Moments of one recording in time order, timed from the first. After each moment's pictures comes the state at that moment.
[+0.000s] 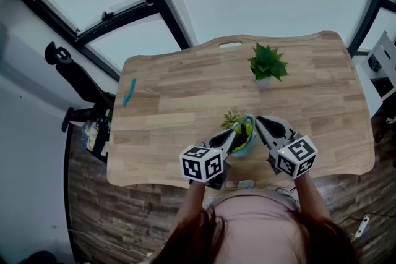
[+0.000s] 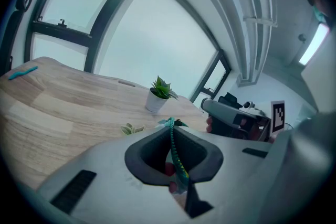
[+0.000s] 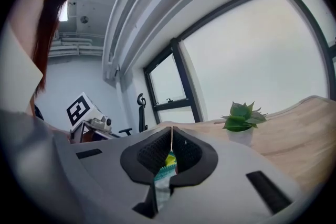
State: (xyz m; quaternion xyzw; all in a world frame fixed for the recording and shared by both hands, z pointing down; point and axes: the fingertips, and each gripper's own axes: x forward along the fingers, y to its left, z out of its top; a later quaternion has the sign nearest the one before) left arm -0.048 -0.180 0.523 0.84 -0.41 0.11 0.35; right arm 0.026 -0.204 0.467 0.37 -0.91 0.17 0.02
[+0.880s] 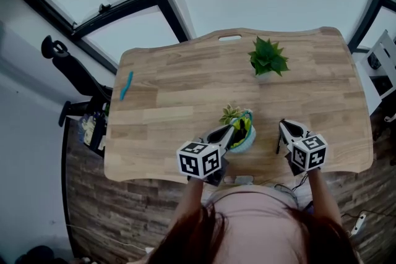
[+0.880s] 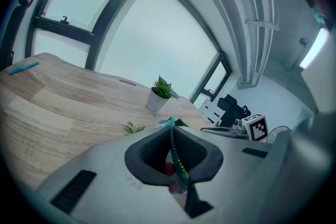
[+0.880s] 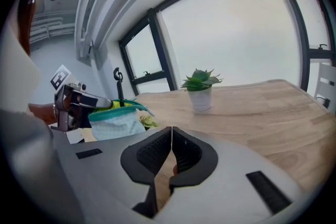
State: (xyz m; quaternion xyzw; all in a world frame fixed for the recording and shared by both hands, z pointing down) left arm -0.051 -0.180 0.525 0.83 -0.41 0.10 0.36; right arm 0.117 -0.195 0.561 0.45 -0.84 0.25 0.17
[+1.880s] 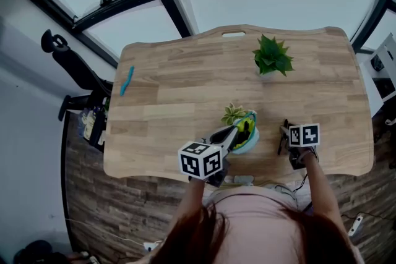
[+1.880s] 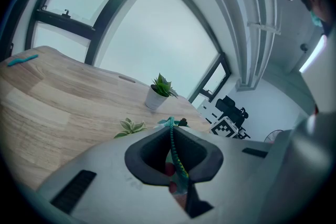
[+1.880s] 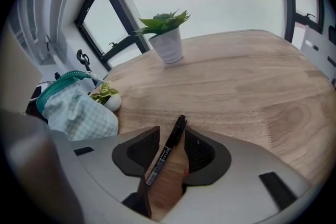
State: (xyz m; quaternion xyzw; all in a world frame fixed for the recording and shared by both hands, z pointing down) left arm -0.048 -0.179 0.530 0.83 -0.40 0.09 0.38; right arm 0.150 -0.203 0.674 0.47 -0.71 0.42 0.30
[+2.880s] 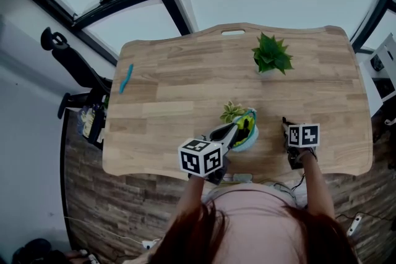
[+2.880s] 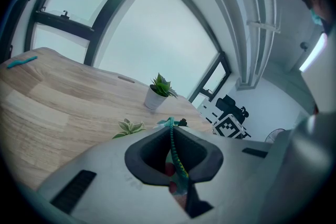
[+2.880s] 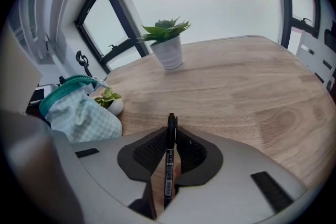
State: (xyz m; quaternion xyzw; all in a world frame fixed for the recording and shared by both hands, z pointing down) left arm -0.045 -0.180 0.530 0.83 -0.40 0.10 0.37; right arm 0.150 -0.204 0.659 0.49 -0.71 0.41 0.30
